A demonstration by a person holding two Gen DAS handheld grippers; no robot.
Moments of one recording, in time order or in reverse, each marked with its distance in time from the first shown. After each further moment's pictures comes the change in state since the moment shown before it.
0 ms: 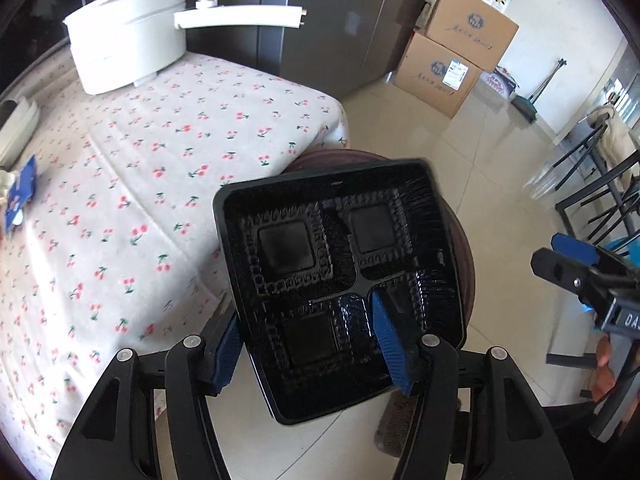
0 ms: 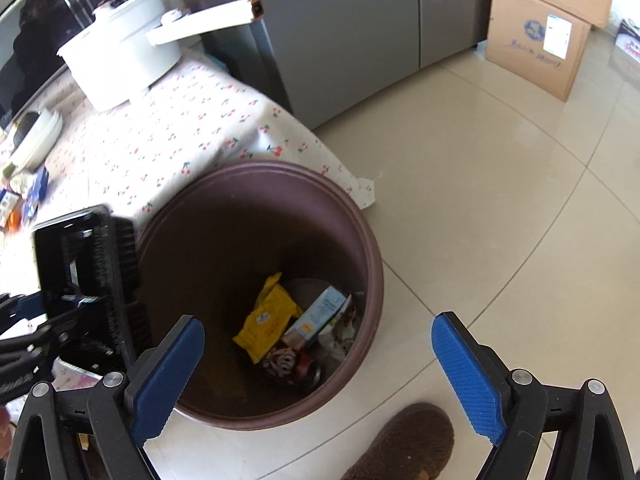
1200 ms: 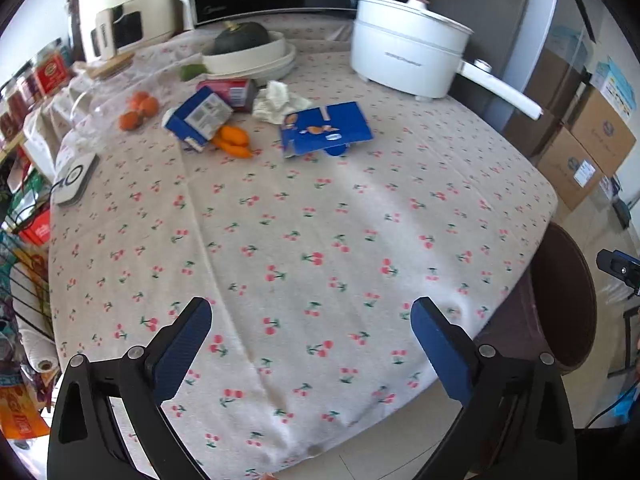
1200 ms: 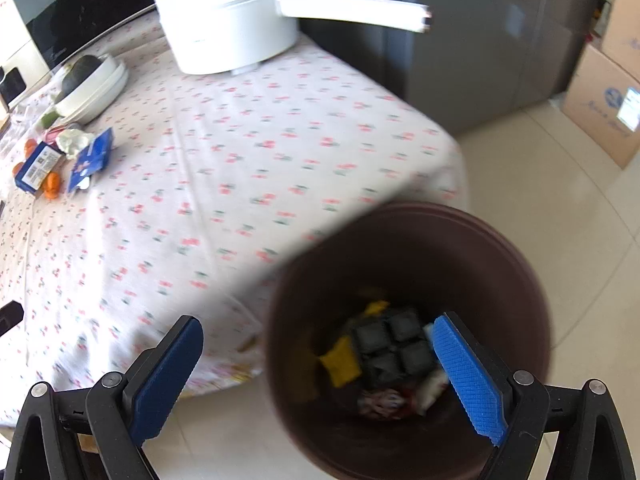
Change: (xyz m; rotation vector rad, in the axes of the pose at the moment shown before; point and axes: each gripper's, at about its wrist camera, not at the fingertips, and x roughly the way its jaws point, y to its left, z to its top) left arm -0.096 0.264 -0.079 -0.368 -0.139 0.347; right arm 0.048 0.190 0.030 -0.217 0.014 0.027
